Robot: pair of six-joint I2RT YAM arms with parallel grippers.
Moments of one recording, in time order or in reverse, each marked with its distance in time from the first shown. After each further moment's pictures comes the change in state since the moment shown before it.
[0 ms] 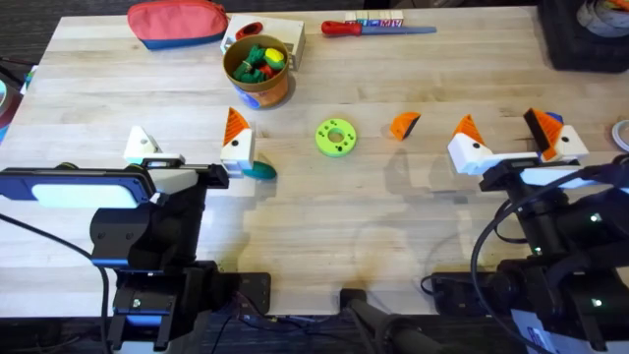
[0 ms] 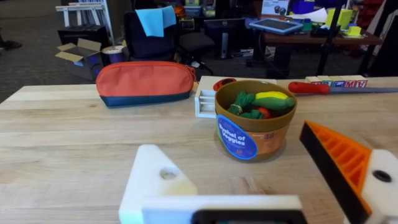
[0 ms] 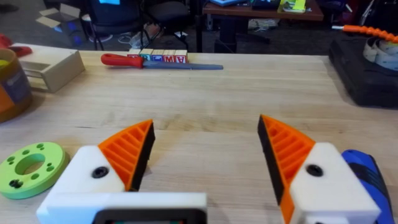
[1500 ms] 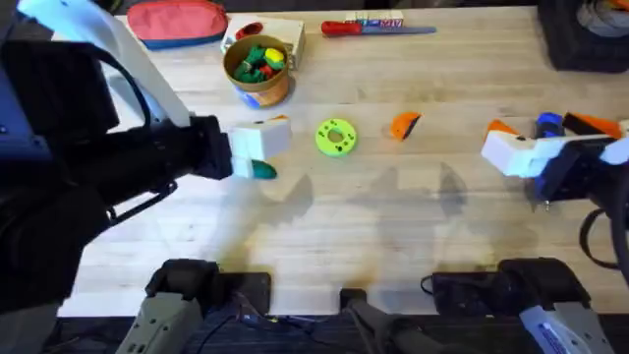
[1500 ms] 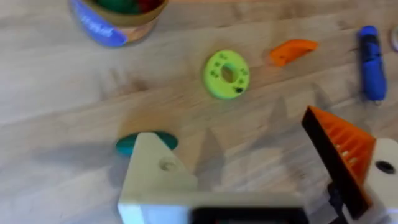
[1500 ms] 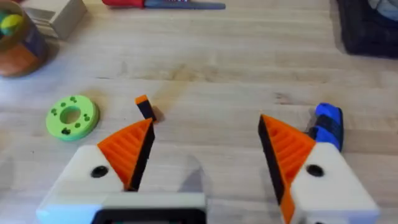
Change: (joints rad) left arm -0.050 0.675 0.787 -0.819 0.448 -0.146; right arm 0.000 0.370 0.668 -0.738 -0.003 -0.004
